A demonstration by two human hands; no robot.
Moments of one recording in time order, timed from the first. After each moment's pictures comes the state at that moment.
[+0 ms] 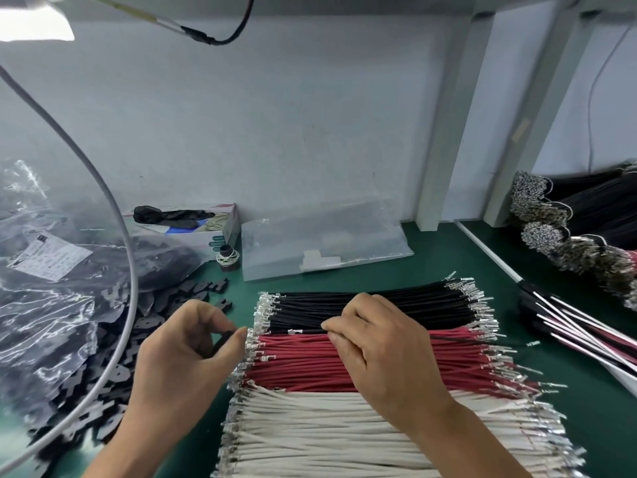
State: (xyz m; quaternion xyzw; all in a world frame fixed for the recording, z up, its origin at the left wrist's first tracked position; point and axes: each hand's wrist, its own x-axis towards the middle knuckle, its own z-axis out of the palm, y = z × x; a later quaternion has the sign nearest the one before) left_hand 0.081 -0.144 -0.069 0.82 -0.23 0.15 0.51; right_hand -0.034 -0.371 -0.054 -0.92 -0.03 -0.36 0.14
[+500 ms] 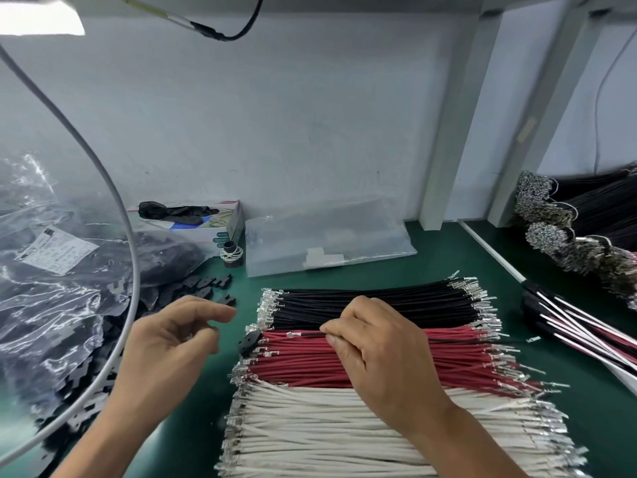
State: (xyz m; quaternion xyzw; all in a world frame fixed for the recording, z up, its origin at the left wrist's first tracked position) left_hand 0.087 -0.134 -0.053 0.77 -0.24 0.05 0.59; right_hand -0.035 -0.366 -0.056 -0.93 -0.03 -0.34 0.16
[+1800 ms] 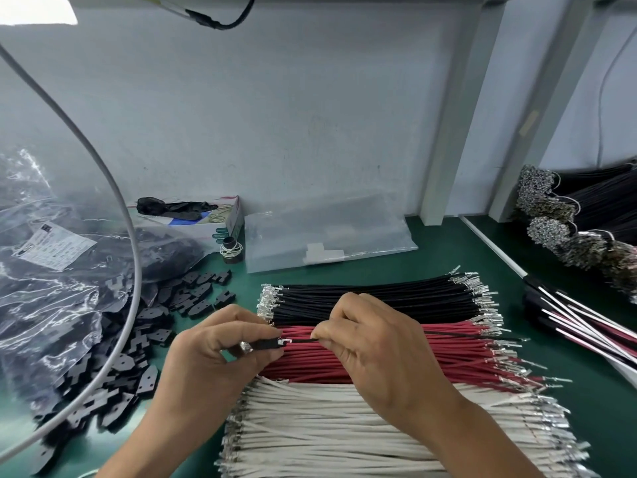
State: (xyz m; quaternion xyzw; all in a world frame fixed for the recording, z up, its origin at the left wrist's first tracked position) left_hand 0.059 -0.160 -0.052 0.76 -0.36 0.08 0.54; right_hand -0.037 -0.364 -0.046 -0.93 -0.09 -0.31 0.15
